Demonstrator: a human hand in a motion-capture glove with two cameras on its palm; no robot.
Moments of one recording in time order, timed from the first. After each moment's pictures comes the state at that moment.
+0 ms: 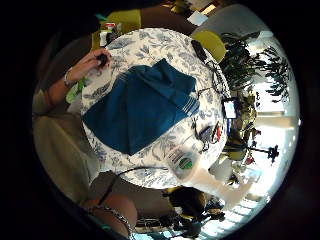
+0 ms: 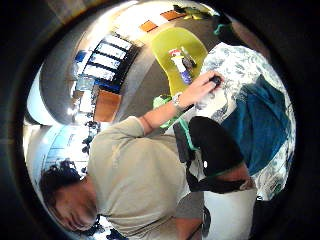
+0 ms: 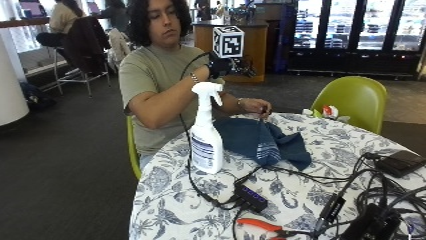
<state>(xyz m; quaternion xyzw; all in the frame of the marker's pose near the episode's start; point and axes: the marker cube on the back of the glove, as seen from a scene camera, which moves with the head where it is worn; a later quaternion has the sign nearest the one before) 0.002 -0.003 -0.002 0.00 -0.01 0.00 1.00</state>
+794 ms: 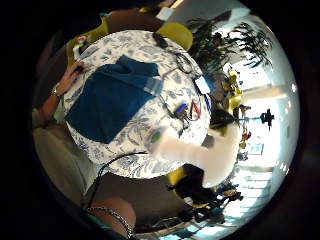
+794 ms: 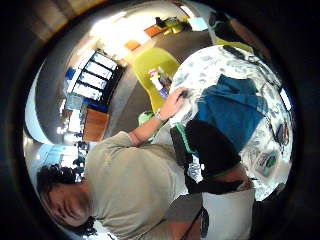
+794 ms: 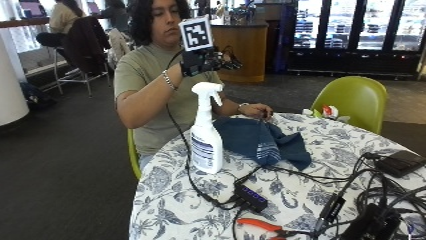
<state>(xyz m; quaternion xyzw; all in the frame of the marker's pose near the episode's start) 0.073 0.106 -0.051 0.09 0.10 0.11 0.99</state>
